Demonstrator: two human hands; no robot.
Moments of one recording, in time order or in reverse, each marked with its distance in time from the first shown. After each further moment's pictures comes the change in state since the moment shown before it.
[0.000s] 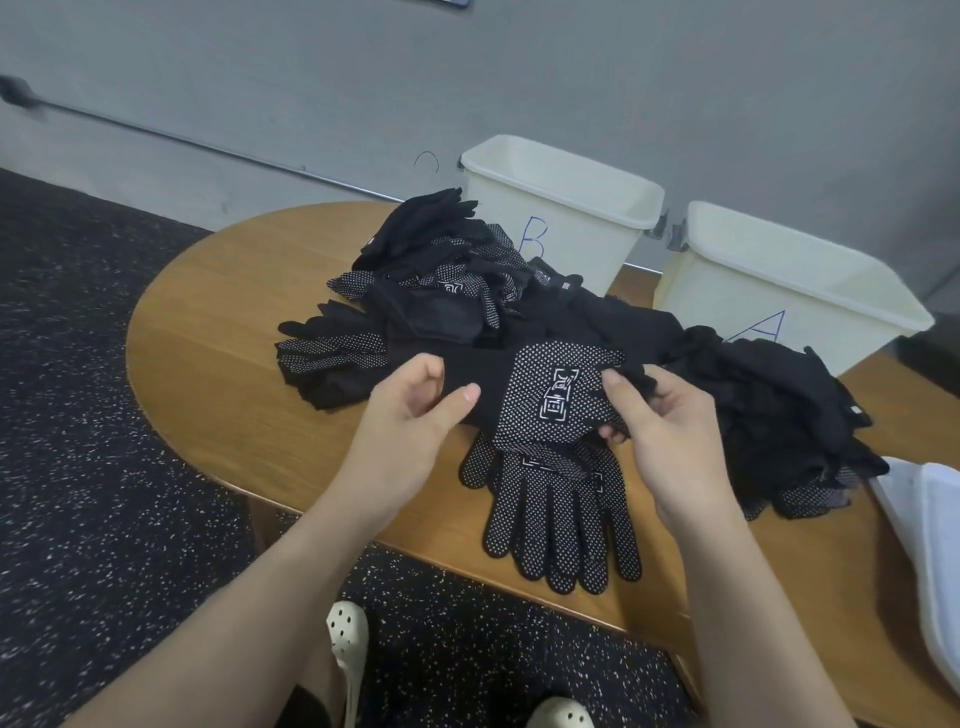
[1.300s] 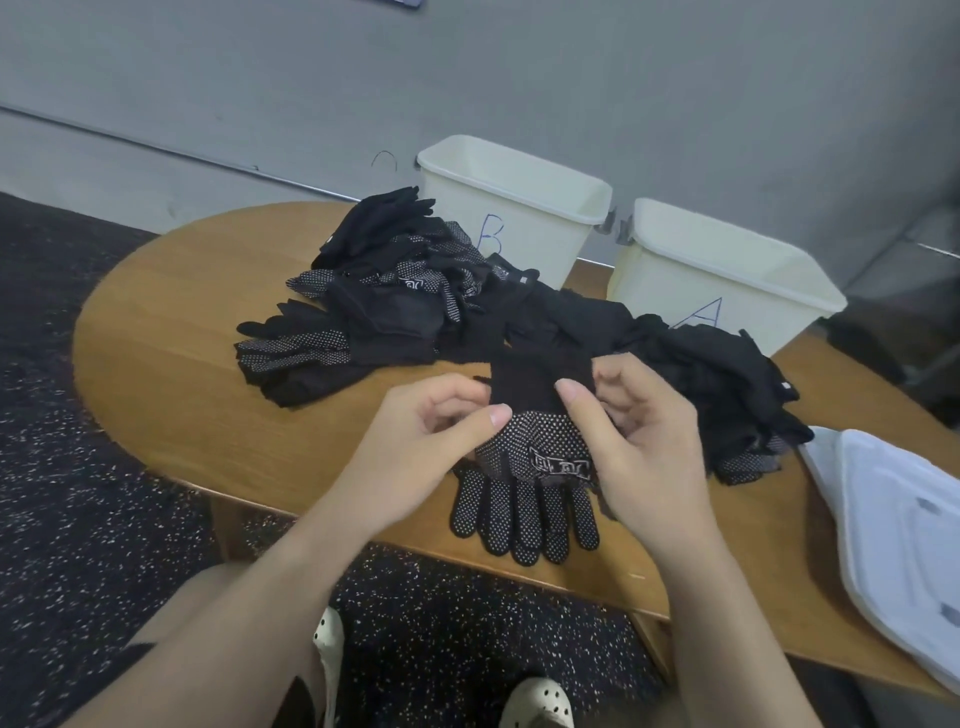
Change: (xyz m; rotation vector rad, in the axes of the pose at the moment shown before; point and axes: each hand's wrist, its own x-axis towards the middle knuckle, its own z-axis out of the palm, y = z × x) left_hand -0.017 0.019 0.021 -0.017 -0.285 0.043; right_hand -0.048 -0.032 -0.010 -0.242 -0.064 -0.423
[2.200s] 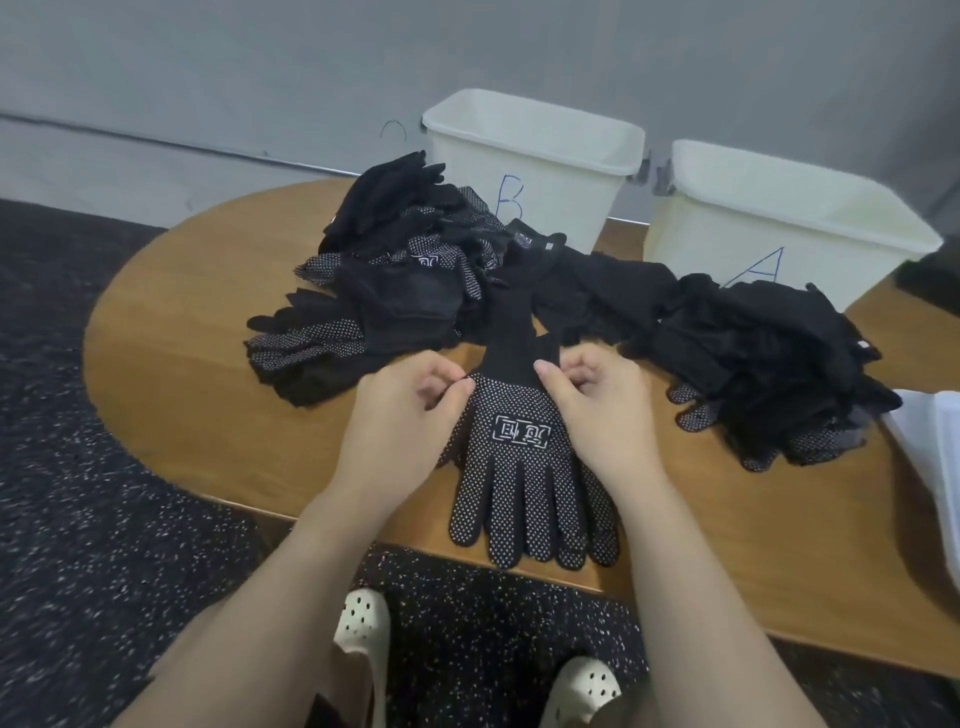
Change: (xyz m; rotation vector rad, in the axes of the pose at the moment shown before) left_hand 0.023 -0.039 -0.025 0.548 0.322 -0.035; right_hand 0.029 0.080 0.065 -0.173 0.036 0.341
